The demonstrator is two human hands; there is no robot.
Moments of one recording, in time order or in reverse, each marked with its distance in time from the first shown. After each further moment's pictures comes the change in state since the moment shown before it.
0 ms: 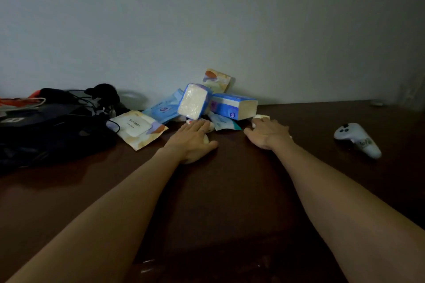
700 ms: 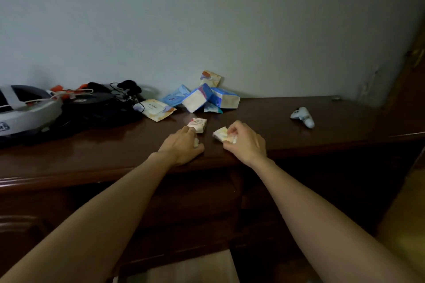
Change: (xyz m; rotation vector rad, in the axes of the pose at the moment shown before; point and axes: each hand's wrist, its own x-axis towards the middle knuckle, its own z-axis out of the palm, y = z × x) left_hand -0.209 0.082 -0.035 -0.029 0.109 -0.091; right_hand -0.255 -0.003 0.005 0.418 0.361 -0.251
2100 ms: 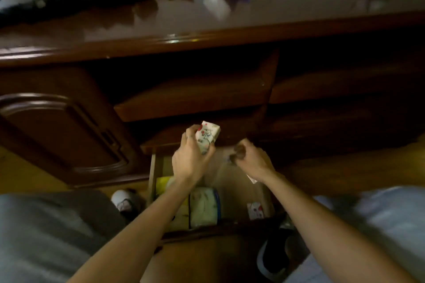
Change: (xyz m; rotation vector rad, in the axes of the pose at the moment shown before) left_hand -0.253 0.006 0.218 -0.294 0.232 -0.429; right_hand -0.272 0.072 0.192 0.207 -0.569 0.244
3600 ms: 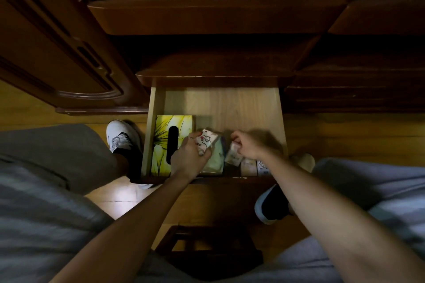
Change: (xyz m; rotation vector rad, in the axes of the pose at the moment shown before) left_hand -0.113 -0.141 0.100 0.101 -0.371 -0.325; right_hand 0.012 0.065 0.136 -0.012 -0.634 0.173
